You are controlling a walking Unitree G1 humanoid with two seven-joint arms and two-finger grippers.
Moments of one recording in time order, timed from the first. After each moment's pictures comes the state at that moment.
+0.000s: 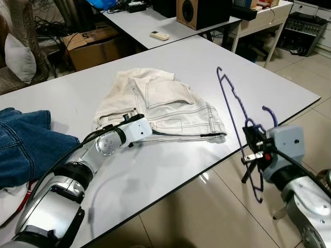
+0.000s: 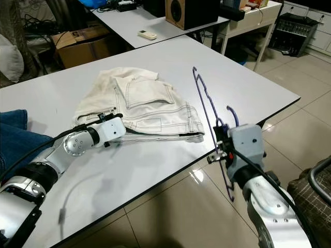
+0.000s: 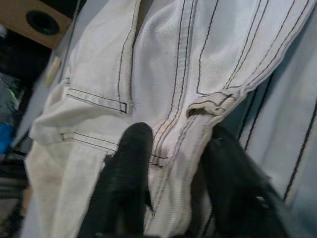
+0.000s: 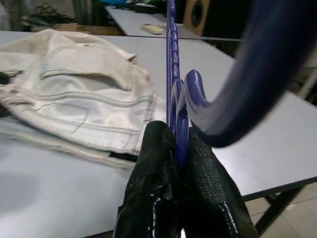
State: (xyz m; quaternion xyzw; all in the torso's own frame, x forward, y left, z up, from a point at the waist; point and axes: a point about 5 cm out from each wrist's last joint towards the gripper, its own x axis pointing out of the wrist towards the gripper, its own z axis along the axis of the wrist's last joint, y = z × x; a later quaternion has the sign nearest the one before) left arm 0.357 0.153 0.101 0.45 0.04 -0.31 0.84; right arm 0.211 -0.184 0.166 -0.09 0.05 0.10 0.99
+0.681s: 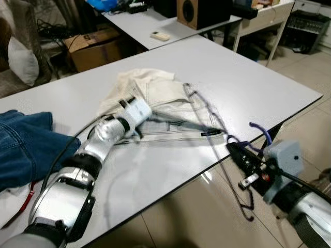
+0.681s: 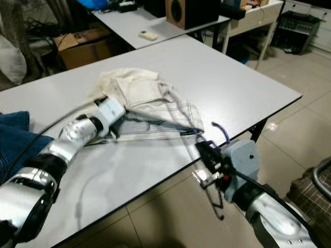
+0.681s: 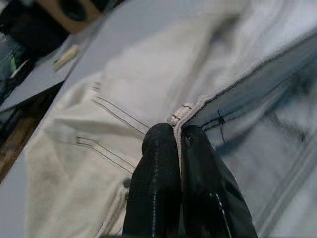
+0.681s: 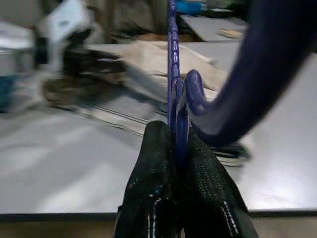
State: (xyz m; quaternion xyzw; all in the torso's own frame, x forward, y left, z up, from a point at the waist) left arm 0.377 0.144 0.130 0.28 0.04 -0.27 0.92; right arm 0.179 -0.169 0.171 -0.03 0.06 0.27 0.96
